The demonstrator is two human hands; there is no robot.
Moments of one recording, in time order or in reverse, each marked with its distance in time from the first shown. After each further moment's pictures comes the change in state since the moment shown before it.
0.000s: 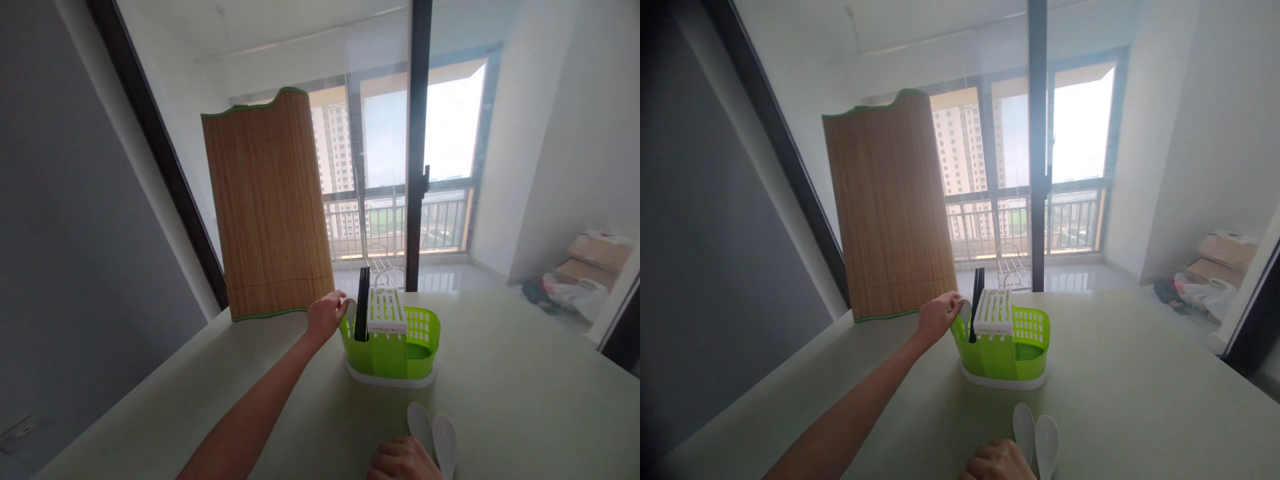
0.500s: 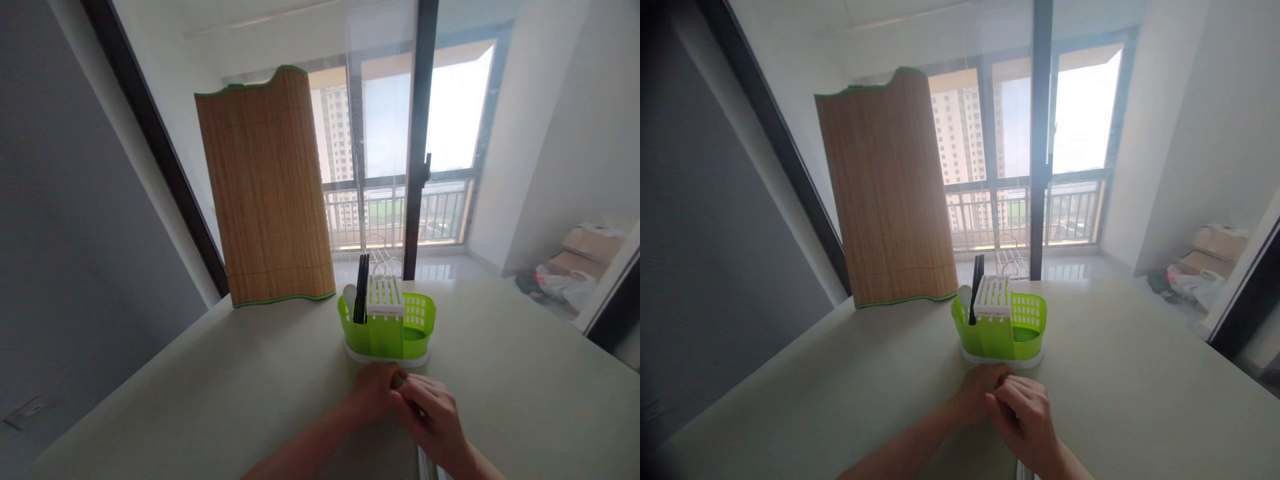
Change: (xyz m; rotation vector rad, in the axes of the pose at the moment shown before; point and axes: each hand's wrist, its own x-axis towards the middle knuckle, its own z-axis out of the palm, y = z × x) left_hand -0.128 0.078 0.080 -0.405 -0.532 0.096; right_hand 0.017 0.010 -0.069 0.158 0.316 0.434
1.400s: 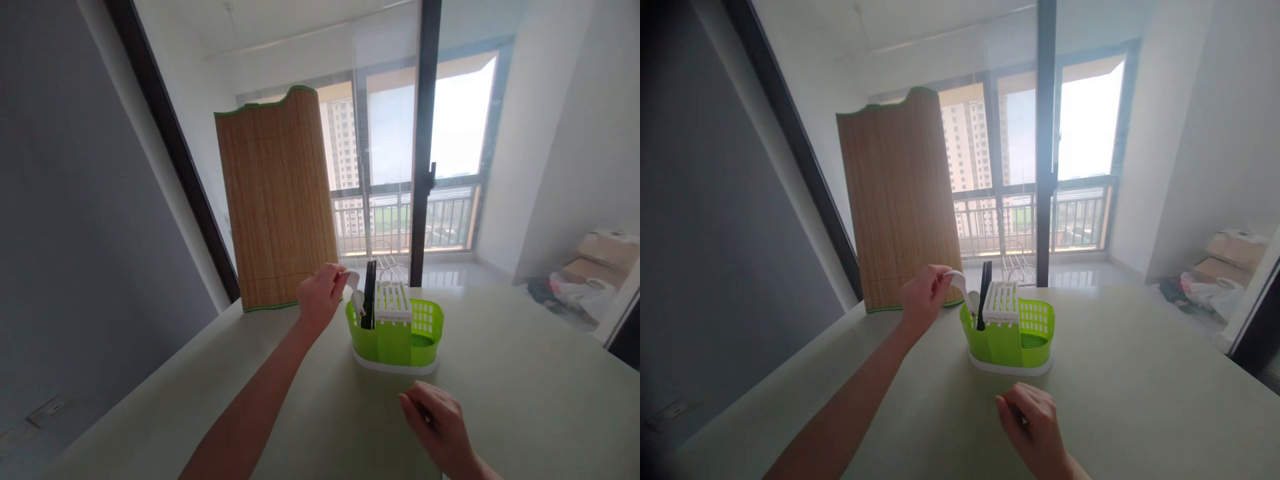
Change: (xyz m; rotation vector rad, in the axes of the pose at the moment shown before) left_hand 0.011 0.010 -0.193 0.446 0.997 0.277; right_hand -0.008 0.005 0.011 0.042 0.032 0.066
